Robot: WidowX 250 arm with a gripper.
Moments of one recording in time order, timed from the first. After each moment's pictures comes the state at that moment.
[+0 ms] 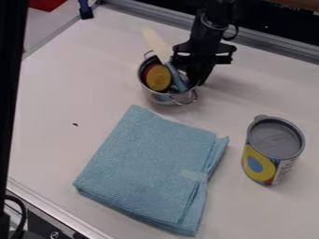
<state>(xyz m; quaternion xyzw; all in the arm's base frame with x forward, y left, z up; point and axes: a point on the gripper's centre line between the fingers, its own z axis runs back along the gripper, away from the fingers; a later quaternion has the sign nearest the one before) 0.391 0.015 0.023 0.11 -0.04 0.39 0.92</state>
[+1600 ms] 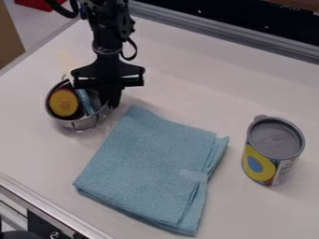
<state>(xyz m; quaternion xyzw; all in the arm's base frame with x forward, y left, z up) 0.285 0.116 0.018 0.08 -0.06 0.35 0.93</state>
